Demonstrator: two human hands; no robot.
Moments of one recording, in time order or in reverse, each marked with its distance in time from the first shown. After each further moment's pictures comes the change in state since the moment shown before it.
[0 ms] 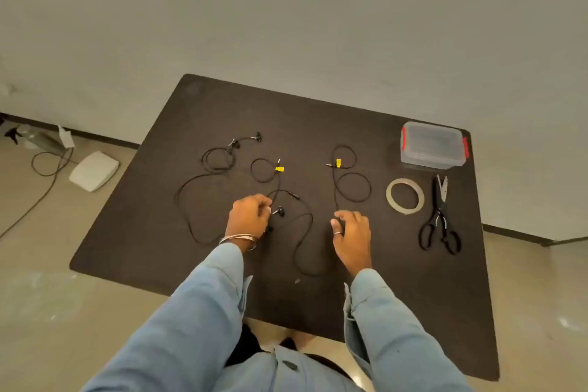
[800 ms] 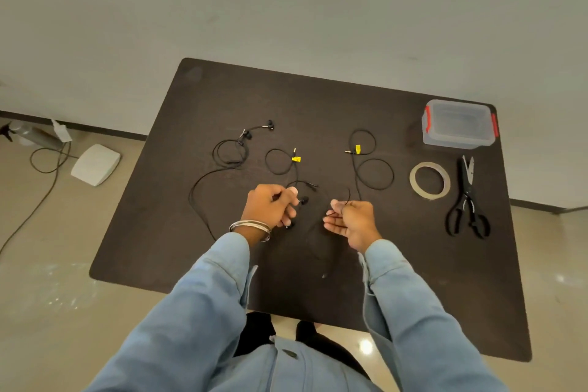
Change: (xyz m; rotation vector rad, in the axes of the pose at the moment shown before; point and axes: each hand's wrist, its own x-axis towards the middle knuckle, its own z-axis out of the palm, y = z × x) left_hand 0.015 0.015 -0.035 -0.383 -0.248 -0.132; right_hand 0.029 -0.065 0.021 0.818 -0.158 0.779
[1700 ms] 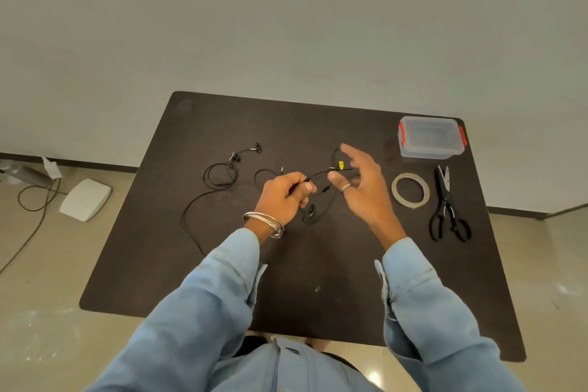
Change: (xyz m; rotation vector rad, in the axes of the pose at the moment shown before) left_hand -0.004 0.055 0.017 0.156 -0.053 0.427; right_hand -0.062 -0.075 -0.033 -0.535 0.042 -0.904
